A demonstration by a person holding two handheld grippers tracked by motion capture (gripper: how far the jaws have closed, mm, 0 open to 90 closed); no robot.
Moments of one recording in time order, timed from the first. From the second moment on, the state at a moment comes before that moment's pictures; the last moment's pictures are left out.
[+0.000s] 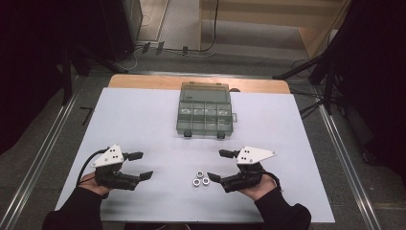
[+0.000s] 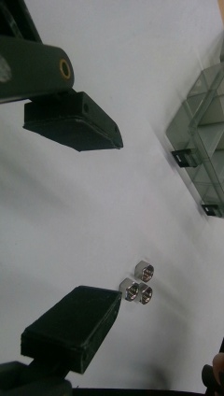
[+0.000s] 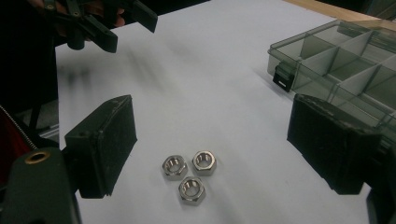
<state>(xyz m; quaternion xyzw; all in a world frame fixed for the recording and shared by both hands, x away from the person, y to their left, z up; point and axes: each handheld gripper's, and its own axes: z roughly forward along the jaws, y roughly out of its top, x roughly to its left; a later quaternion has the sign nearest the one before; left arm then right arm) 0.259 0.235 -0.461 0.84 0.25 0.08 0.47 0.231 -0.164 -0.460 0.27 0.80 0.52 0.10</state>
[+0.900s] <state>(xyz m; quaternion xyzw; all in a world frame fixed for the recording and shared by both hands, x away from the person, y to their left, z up) 0.260 0.234 -0.463 0.84 0.25 0.07 0.47 0.238 -0.125 -0.458 0.25 0.92 0.30 0.06</state>
